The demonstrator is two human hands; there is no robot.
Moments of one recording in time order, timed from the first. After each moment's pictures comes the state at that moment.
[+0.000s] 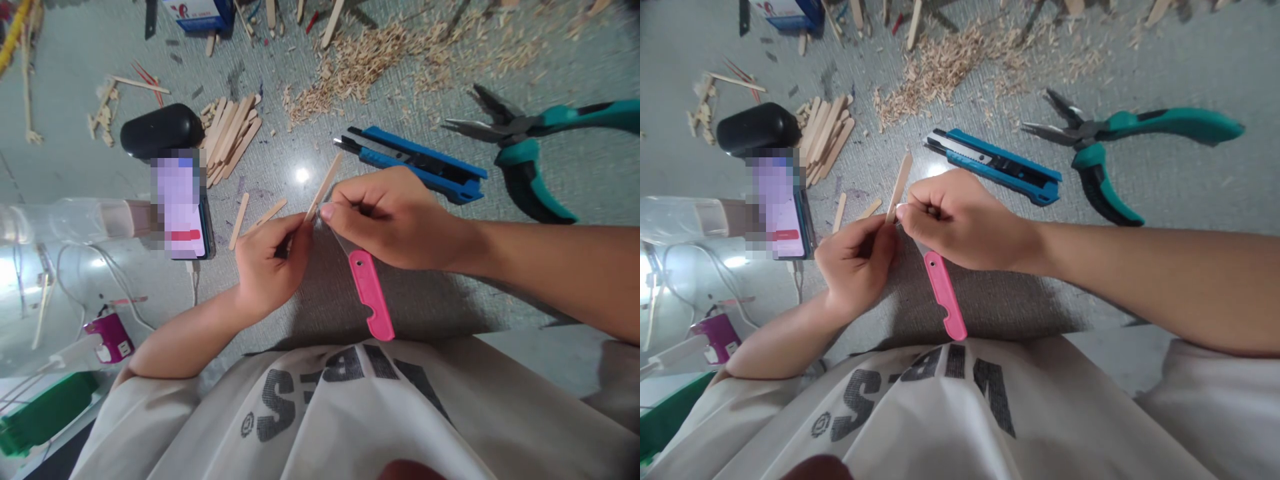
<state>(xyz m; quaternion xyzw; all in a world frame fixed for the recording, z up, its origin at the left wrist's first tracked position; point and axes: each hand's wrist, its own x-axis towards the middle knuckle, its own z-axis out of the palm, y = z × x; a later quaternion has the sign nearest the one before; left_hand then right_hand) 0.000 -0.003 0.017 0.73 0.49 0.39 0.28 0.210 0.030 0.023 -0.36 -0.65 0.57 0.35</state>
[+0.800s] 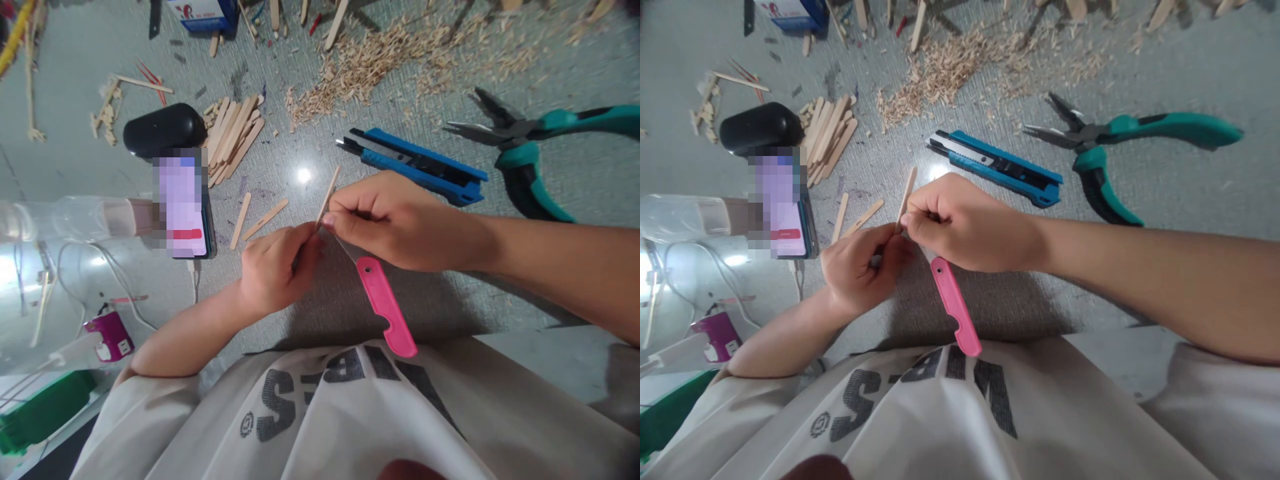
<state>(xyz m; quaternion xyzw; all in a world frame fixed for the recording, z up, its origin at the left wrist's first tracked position) -0.009 -0.002 0.021 0.85 0.41 0.31 0.13 0.215 0.036 0.034 -0.35 -0.65 0.62 0.25</state>
